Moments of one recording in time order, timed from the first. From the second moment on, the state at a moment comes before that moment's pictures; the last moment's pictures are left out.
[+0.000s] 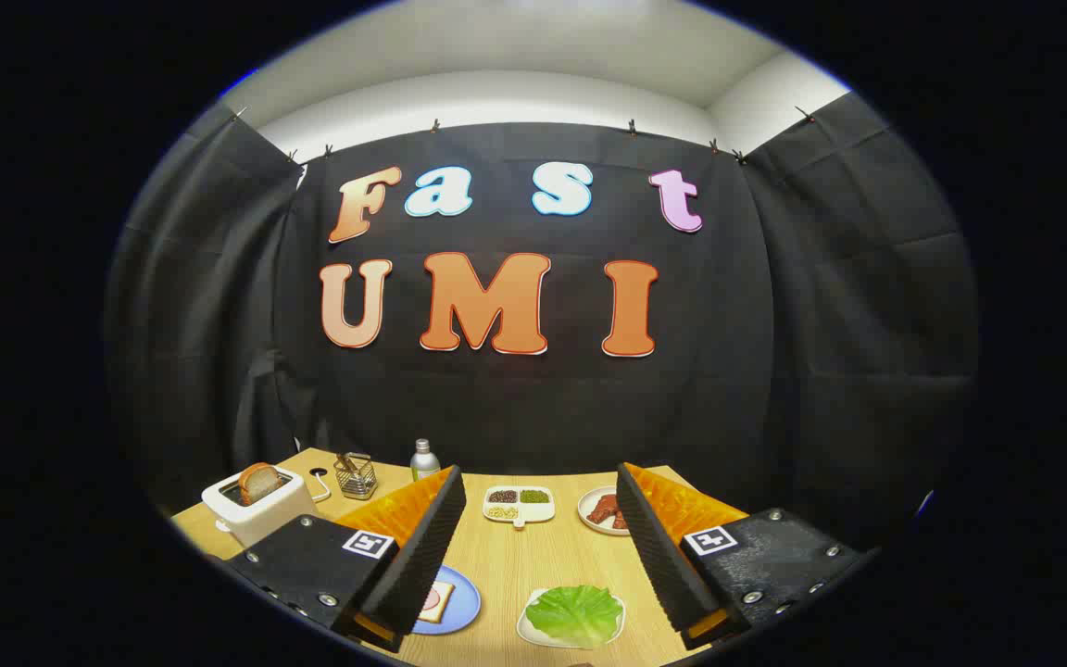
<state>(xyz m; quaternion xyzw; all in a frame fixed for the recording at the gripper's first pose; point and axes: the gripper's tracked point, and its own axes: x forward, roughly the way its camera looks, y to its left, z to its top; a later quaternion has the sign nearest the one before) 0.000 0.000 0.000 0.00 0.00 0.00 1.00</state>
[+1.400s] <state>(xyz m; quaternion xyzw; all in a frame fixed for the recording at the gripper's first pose) 0.021 -0.032 -0.091 -0.04 0.08 0.00 1.00</state>
